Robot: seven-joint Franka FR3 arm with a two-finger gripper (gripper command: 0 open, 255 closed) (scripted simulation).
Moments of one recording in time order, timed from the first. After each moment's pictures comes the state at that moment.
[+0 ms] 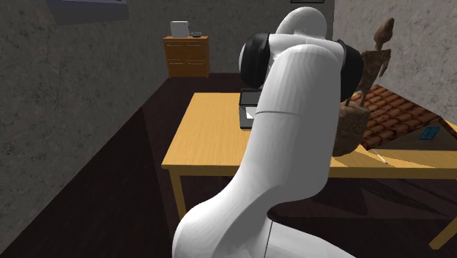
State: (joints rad) arm -0.09 0.70 0.19 -1.30 -0.15 1.97 -0.01
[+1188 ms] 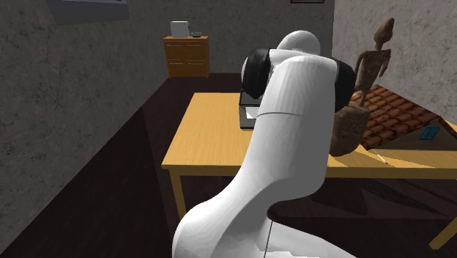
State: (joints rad) arm -0.08 0.80 0.18 -1.36 -0.17 2.14 0.00
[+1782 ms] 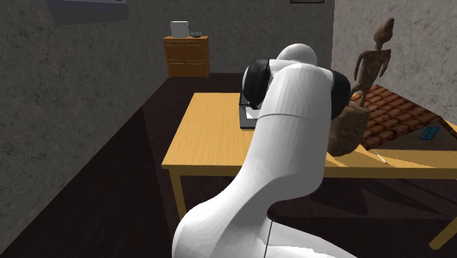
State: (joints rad) arm -0.08 0.88 0.17 -1.36 -0.19 2.21 0.01
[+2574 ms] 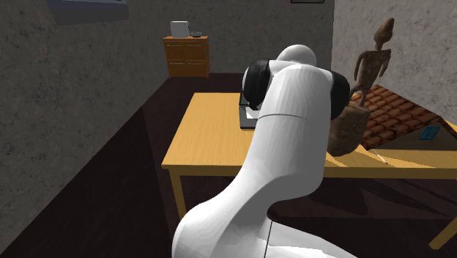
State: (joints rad) arm -0.07 0.88 0.17 -1.36 -0.19 2.22 0.01
